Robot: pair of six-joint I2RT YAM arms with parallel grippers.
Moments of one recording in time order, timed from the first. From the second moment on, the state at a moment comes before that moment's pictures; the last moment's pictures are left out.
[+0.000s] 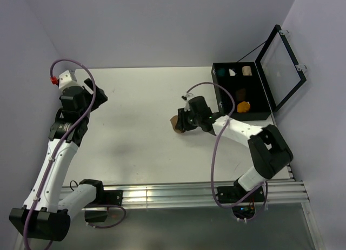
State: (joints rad) left arm -0.12 0.98 1.04 -0.40 -0.27 -0.57; right arm 0.60 1.60 0.90 -0.08 -0.20 0.35
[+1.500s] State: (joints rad) left arm -0.32 0.58 0.72 -0.27 -0.70 -0.47; right arm -0.02 1.70 1.19 -0.45 0.23 0.34
